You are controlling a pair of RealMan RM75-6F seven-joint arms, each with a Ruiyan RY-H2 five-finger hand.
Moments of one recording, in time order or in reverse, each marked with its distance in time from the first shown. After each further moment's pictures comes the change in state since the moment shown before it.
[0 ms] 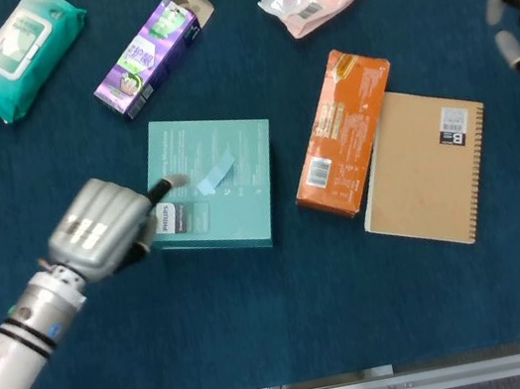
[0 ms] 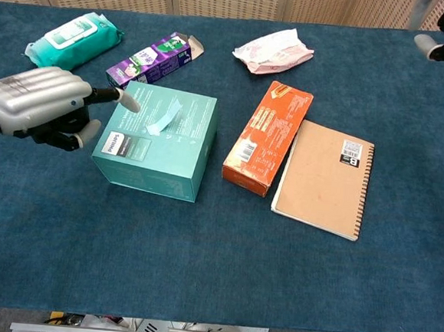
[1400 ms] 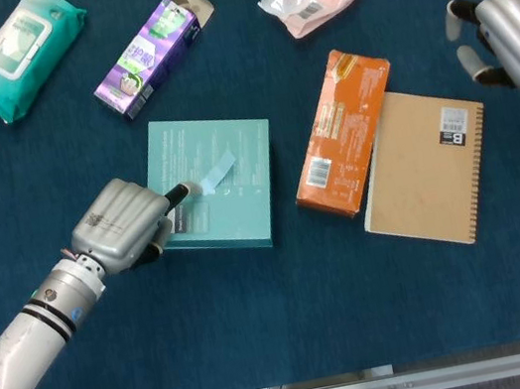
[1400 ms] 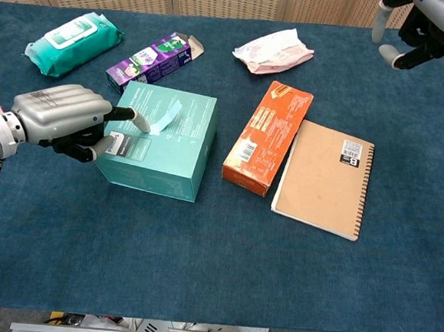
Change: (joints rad) left arm -0.082 -0.055 -0.012 0.040 -0.117 -0.158 0.060; right arm 0.072 -0.070 0.006 0.019 0.031 -0.065 -0.047
